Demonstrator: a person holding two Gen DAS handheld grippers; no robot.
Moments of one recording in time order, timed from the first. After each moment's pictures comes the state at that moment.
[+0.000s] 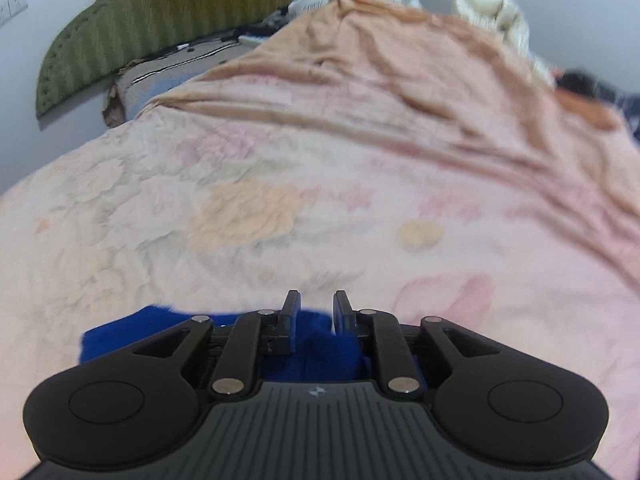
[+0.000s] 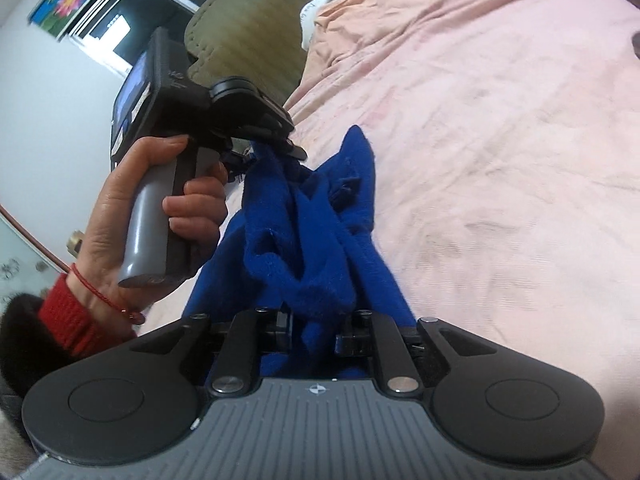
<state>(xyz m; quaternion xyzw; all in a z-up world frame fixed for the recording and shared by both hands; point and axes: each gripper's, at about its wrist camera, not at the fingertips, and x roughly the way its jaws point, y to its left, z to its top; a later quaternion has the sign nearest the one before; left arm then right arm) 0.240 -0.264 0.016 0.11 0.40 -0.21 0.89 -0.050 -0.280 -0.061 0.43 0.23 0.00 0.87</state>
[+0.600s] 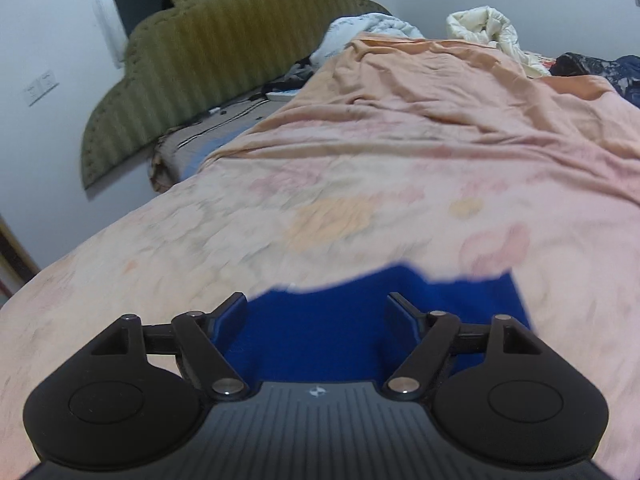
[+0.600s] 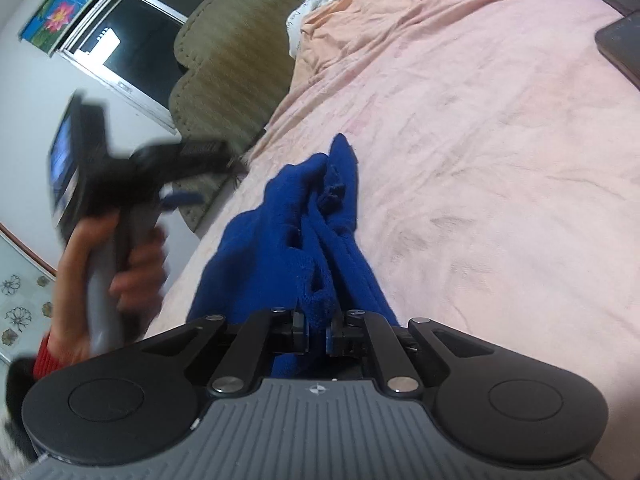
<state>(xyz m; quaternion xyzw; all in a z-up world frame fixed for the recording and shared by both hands) 0.173 -0.188 0.027 0.21 0.30 -0.18 0.92 -0.060 -0.295 -0.057 0.45 0.23 -0.01 0.86</state>
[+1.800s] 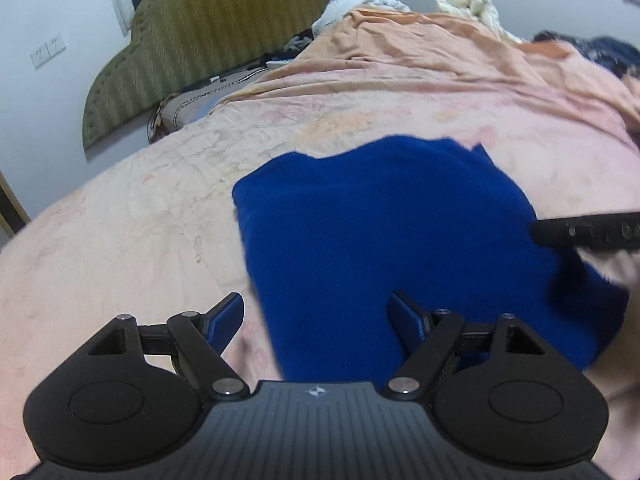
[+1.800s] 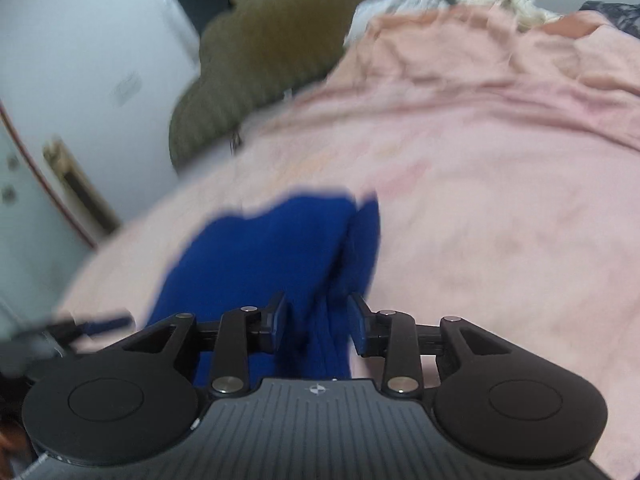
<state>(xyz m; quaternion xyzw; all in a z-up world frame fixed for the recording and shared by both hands) 0.087 -0.108 -0.008 0.20 0.32 -0.19 0.91 0.025 -0.306 -0.019 0.24 0.30 -0.01 0.92</state>
